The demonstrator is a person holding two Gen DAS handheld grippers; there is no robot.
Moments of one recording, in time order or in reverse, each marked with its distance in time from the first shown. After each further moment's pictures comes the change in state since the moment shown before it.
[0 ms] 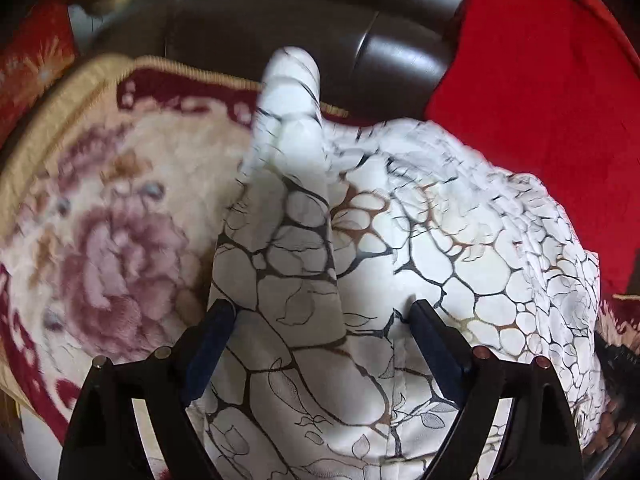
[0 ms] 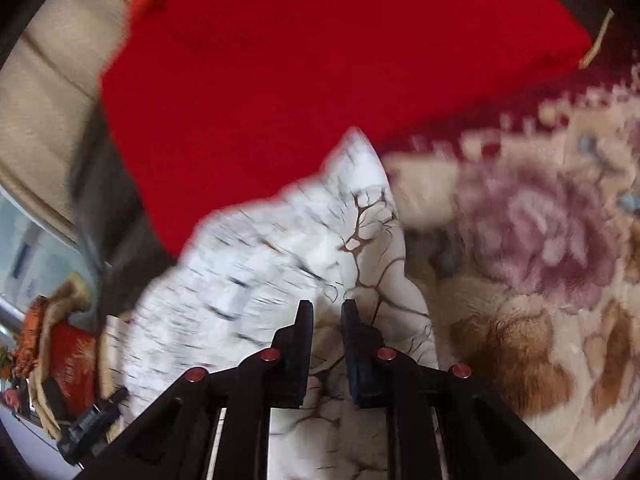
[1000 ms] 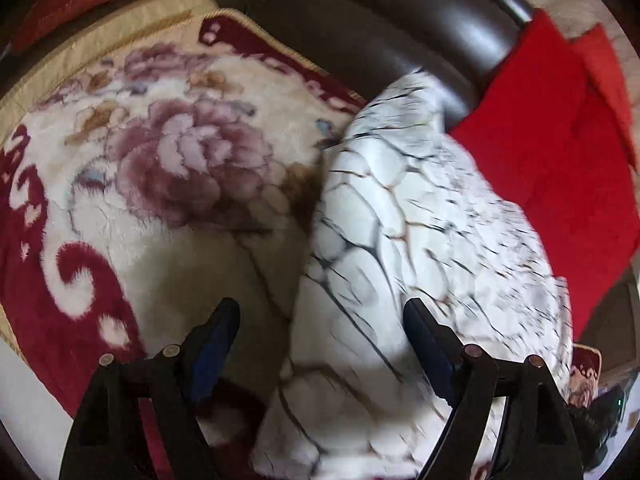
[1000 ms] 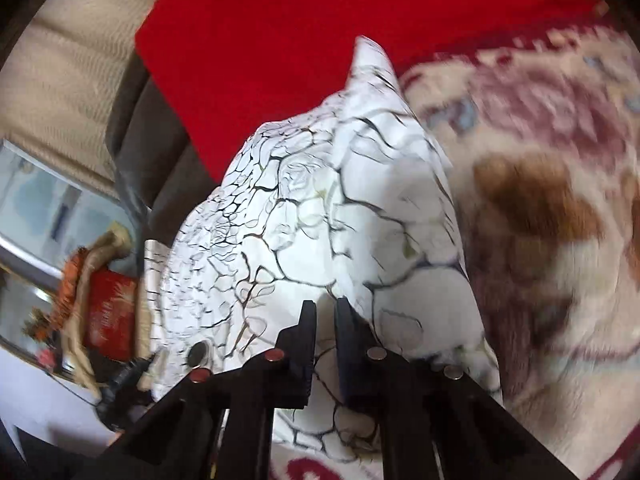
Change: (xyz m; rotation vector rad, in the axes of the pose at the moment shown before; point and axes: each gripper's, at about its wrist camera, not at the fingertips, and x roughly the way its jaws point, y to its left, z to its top) left arm -0.059 0.072 -0.086 -0.217 -0.102 -0.164; right arm -0.031 0.005 -0.076 -0.053 0.096 0.185
